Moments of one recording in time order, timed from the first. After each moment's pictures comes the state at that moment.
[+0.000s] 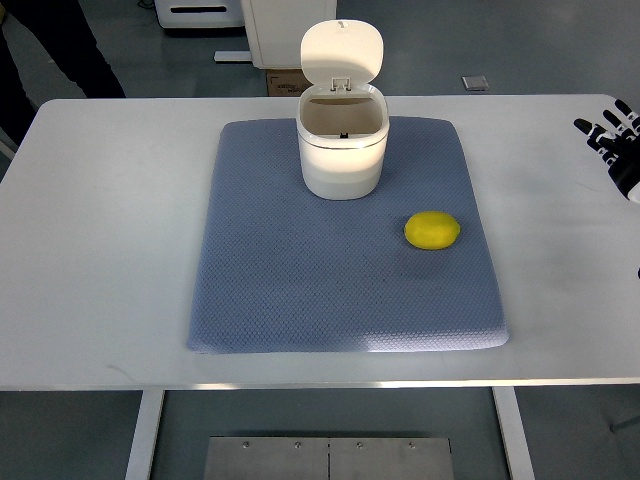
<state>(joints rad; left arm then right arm) -0.05 0.00 -0.06 -0.22 -0.09 0.13 -0.26 0.81 -0.48 0.50 0.58 0.12 0.15 0.30</state>
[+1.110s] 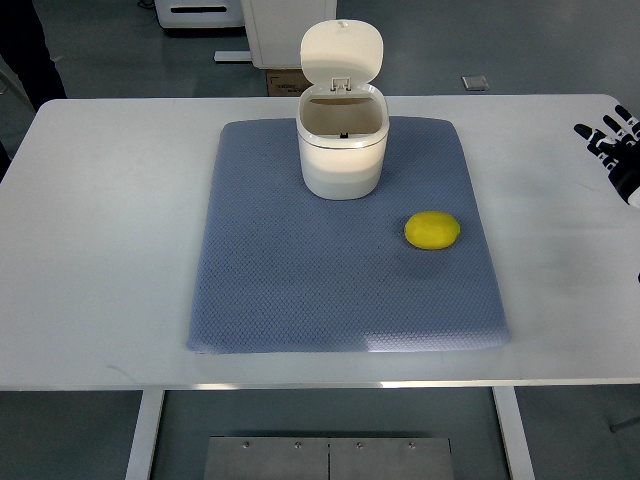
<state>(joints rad) -0.04 0.00 -0.06 -0.23 -0.08 0.13 -0.25 0.80 -0.48 0.50 0.58 0.12 0.15 0.30</state>
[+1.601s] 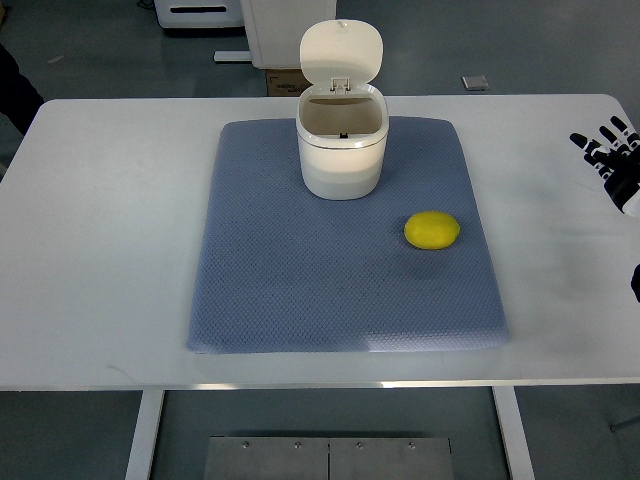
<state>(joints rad) -0.04 0.00 -0.06 -0.23 -0.08 0.13 -0.25 0.79 -0.45 0.51 0.54 0.12 0.15 0.30</state>
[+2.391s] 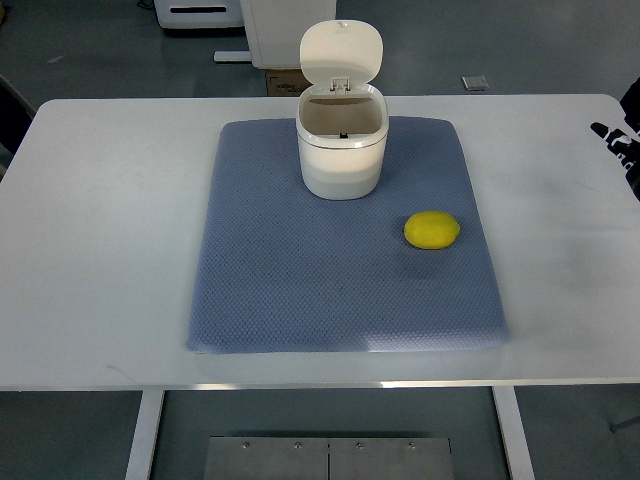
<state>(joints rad) -0.04 0.00 -0.06 -0.23 -0.08 0.13 -0.25 0.82 -0.46 0.51 0.49 0.12 0.15 0.34</state>
